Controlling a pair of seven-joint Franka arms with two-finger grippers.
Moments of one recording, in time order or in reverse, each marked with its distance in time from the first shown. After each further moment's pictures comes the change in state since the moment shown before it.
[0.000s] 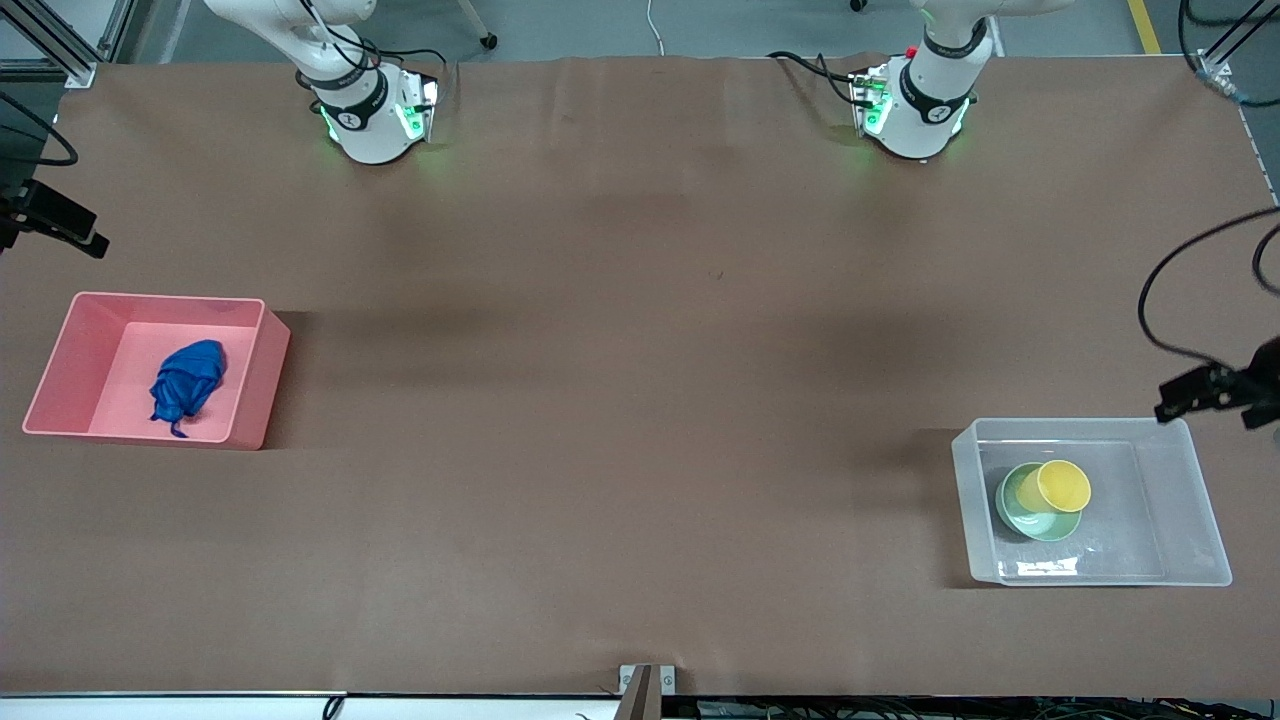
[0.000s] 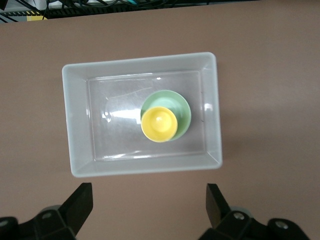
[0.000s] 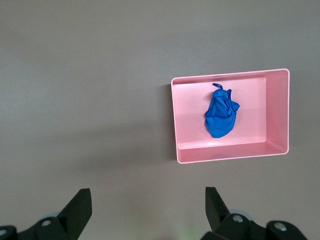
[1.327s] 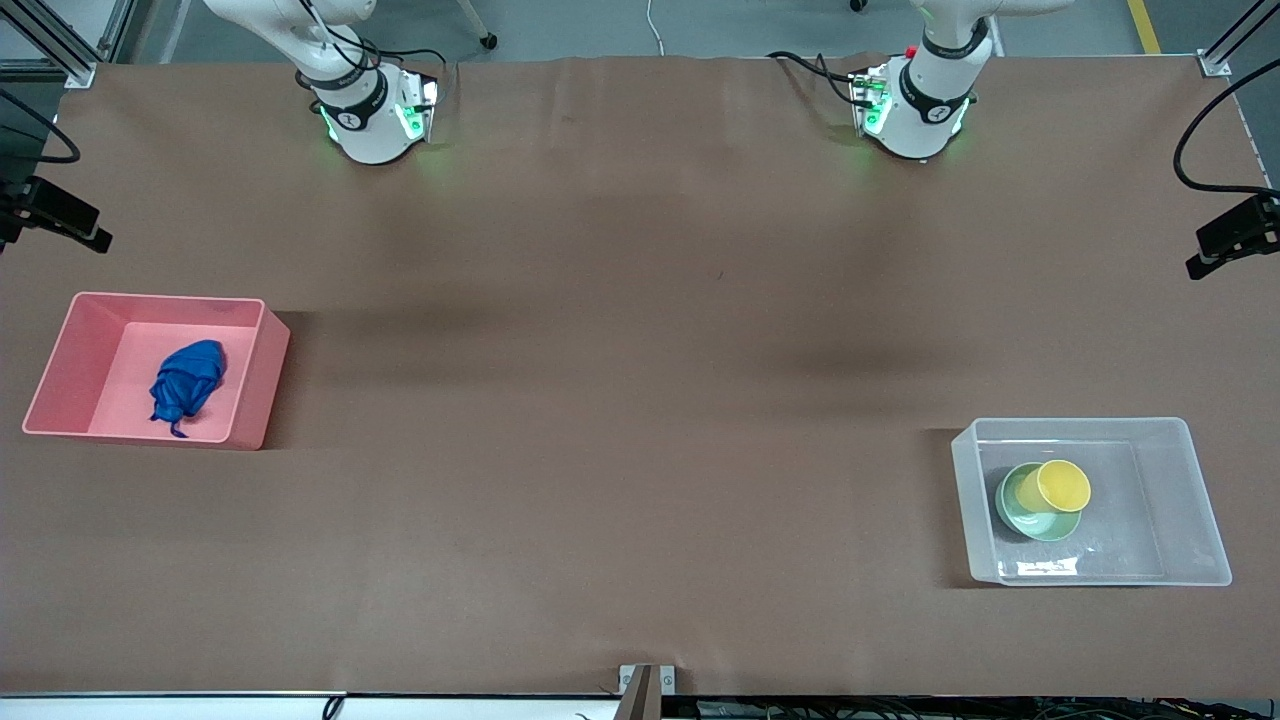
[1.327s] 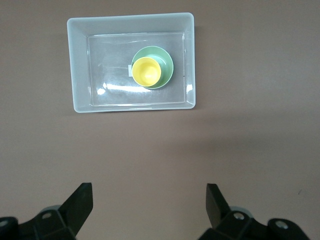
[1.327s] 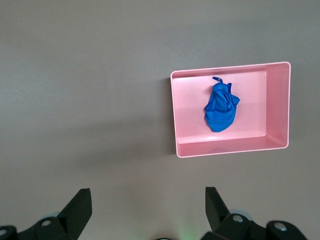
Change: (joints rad) left arm -0.011 -0.231 -0.032 -0.040 0.049 -0.255 -0.095; right arm 0.000 0.000 -0.001 0.000 0.000 -0.027 0.000
